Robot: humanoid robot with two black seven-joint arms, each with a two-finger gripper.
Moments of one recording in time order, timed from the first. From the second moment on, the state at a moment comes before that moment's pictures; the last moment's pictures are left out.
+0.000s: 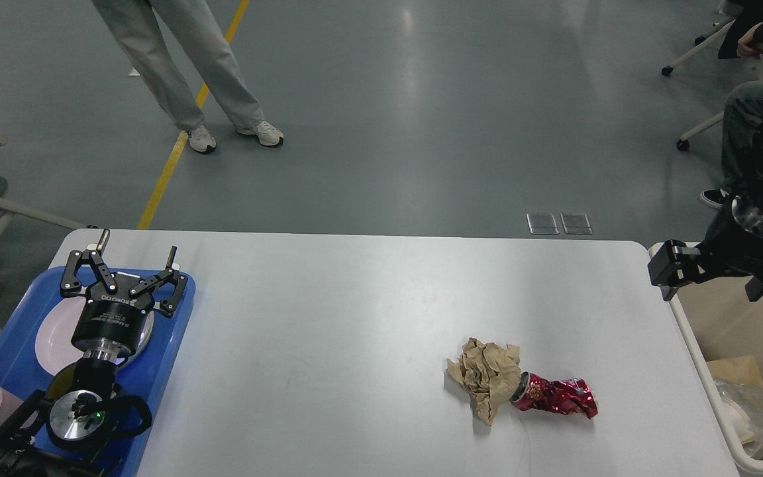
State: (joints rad) left arm -0.26 0.19 -1.31 -0.79 -0.05 -0.60 -0.20; right arm 2.21 -0.43 -1.39 1.49 -0.23 0.68 -0.20
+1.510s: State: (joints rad) left arm -0.26 0.19 -1.31 -0.79 -0.05 -0.60 -0.20; right arm 1.65 -0.43 -0.88 1.58 0.75 -0.27 -0.19
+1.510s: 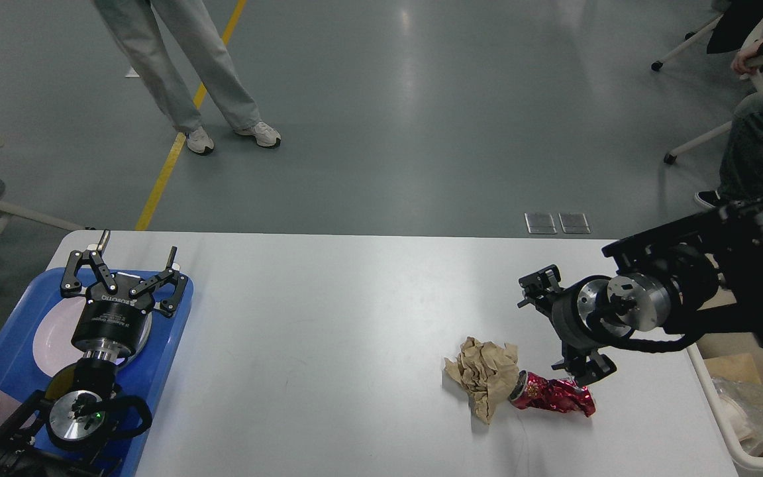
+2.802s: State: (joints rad) left arm -0.26 0.19 -1.31 -0.79 -0.05 -0.60 -0.20; right arm 1.16 -0.33 -0.81 1.13 0.71 -0.26 -0.21
